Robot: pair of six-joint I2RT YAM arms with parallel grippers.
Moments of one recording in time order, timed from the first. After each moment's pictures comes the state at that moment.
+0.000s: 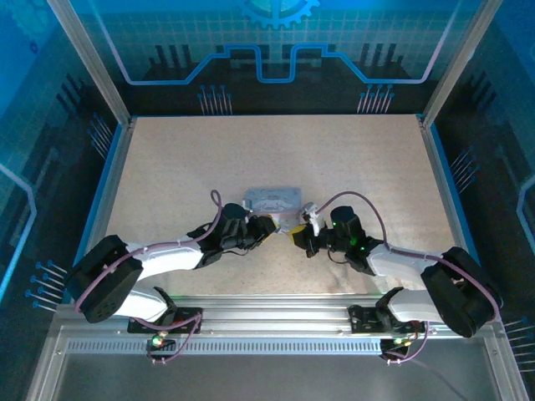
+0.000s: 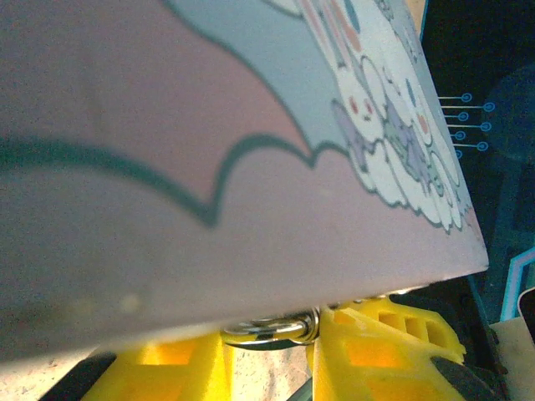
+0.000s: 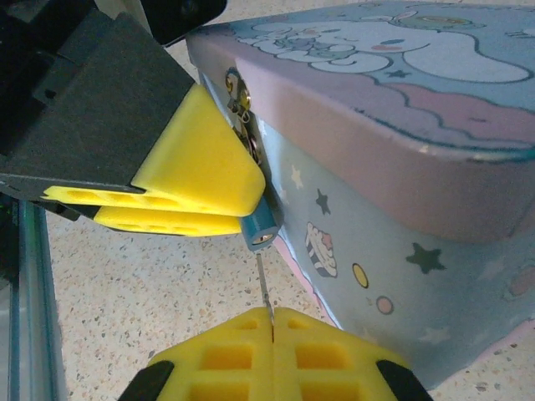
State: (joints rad) left arm -0.72 1.39 0.52 0.33 0.21 -1.32; right arm 0.60 1.28 0.35 0.43 -0.47 0.16
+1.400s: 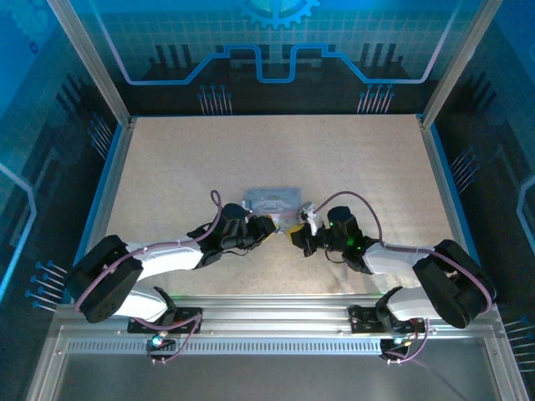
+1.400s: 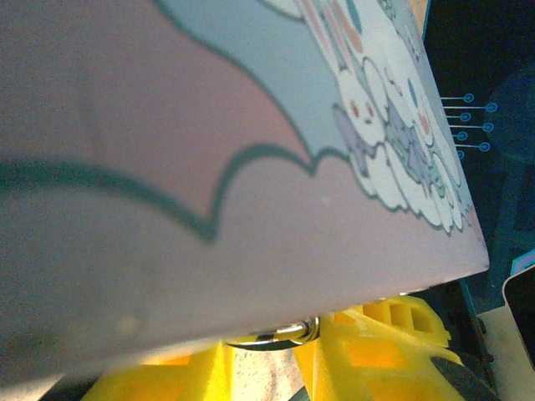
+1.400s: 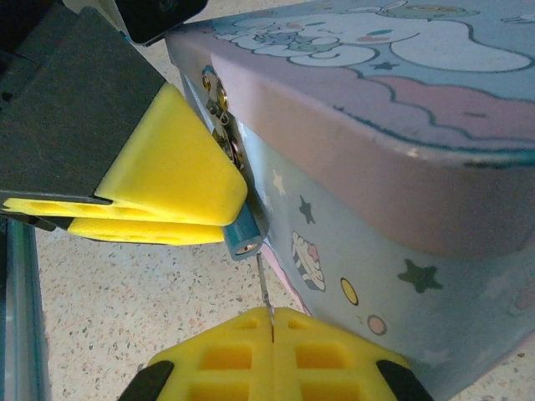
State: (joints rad) left arm -0.72 1.39 0.52 0.33 0.21 -1.32; right arm 0.61 1.34 0.35 0.49 -0.45 0.19
